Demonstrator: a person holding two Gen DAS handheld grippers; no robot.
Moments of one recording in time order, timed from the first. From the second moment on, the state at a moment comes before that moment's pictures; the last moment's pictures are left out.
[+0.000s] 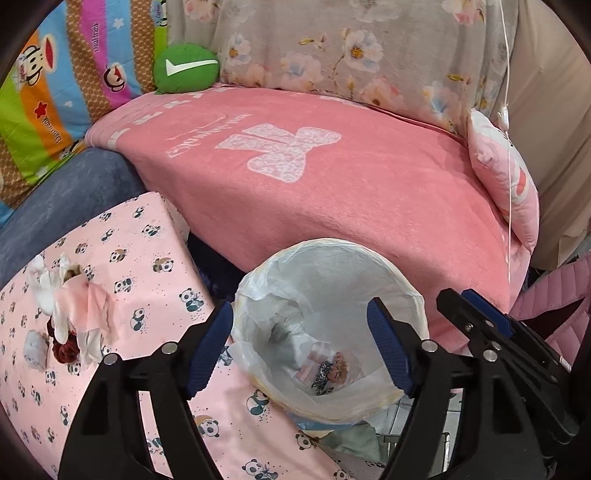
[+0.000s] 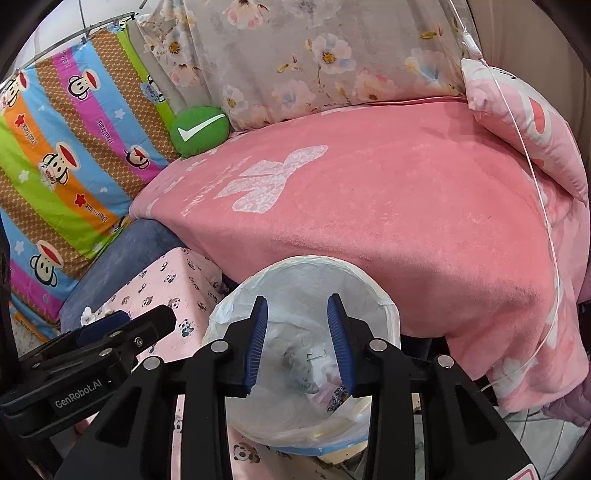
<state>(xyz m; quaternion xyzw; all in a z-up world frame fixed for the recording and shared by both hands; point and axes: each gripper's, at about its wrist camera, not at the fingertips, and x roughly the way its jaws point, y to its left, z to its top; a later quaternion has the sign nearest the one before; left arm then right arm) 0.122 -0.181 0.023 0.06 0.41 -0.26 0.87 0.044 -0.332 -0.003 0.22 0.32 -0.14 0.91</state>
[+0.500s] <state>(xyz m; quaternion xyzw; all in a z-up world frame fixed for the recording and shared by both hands) 0.128 -0.116 0.022 0.01 0.41 -0.20 0.89 0.054 -0.287 0.001 0.20 0.33 -0.10 0.92</state>
